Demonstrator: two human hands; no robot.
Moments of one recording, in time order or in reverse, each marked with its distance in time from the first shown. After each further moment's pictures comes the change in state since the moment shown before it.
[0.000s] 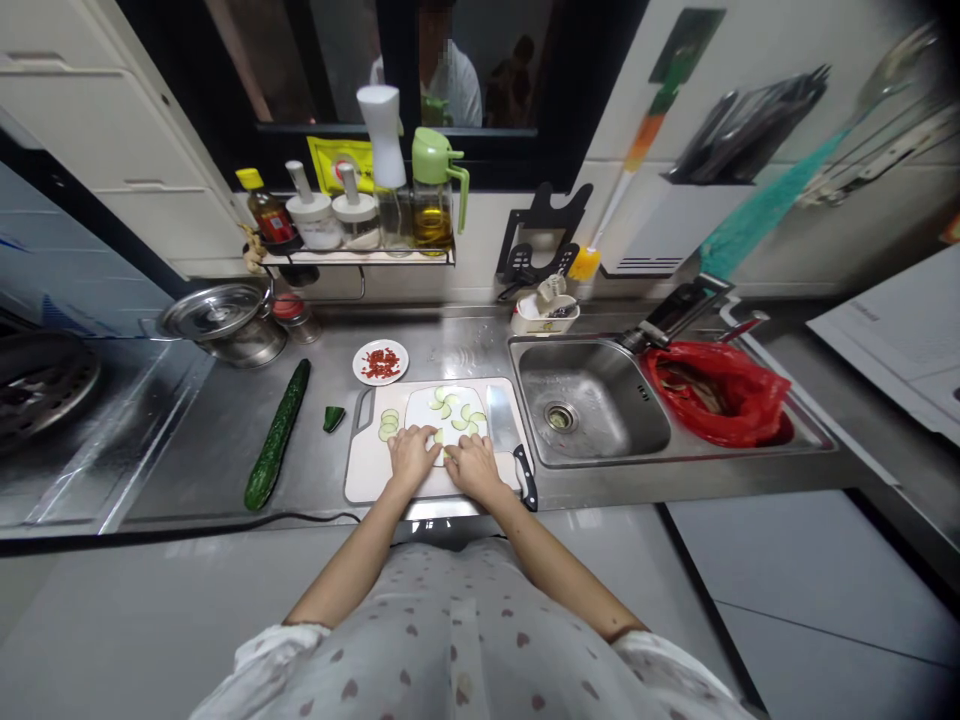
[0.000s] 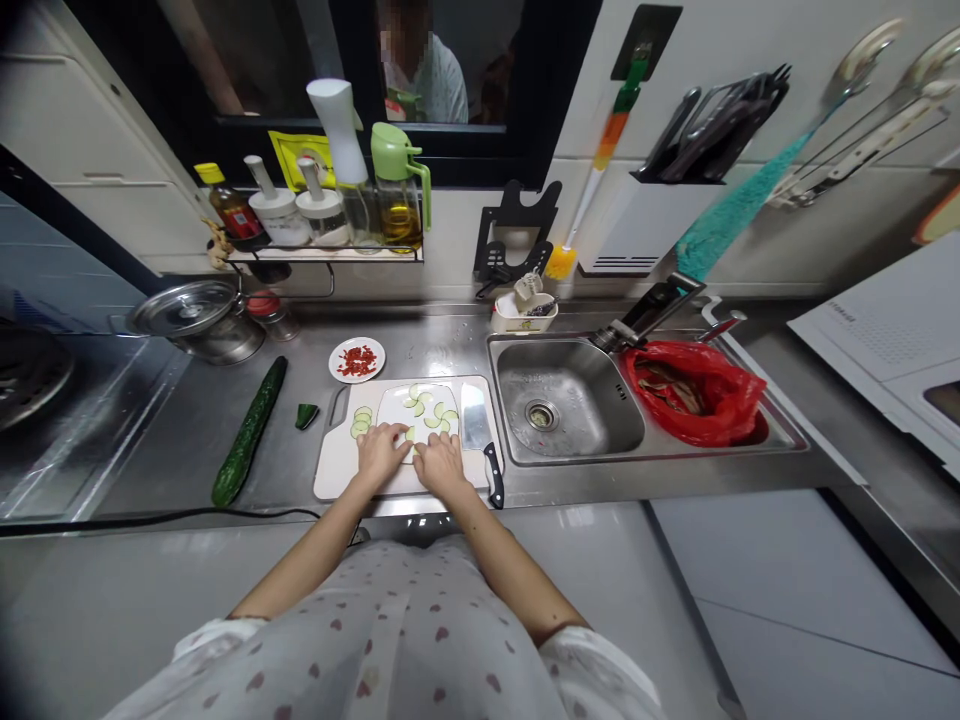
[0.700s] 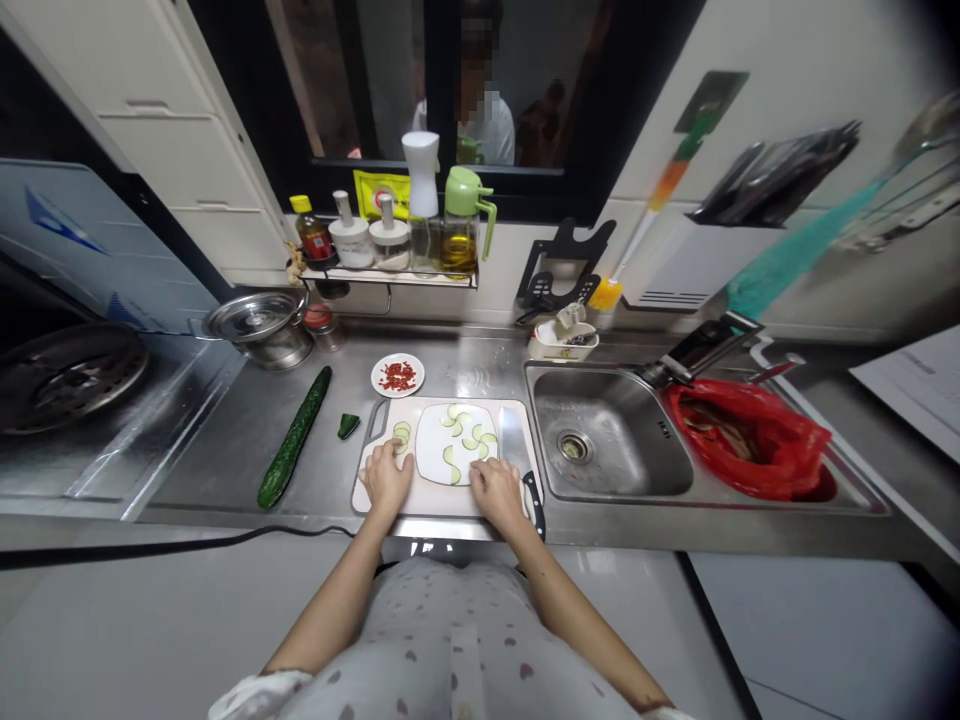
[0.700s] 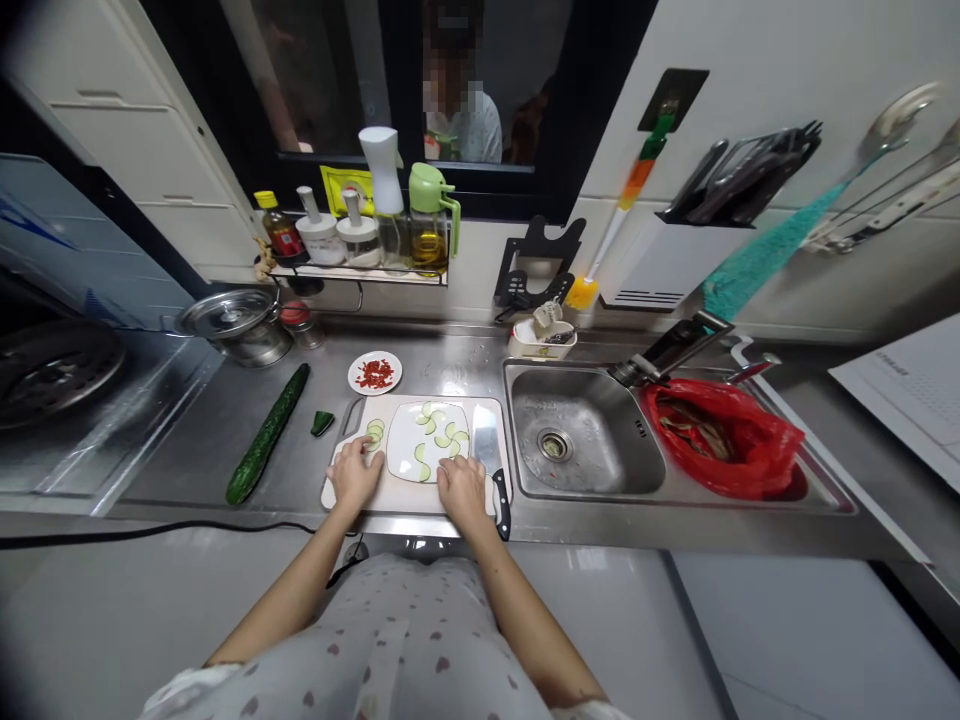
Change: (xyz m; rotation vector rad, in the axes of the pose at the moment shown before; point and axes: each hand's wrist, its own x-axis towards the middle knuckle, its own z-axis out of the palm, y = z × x) left_hand -0.020 -0.040 -0.010 -0.167 0.271 -0.349; right_hand -0.014 0.022 0.002 0.145 0.160 0.144
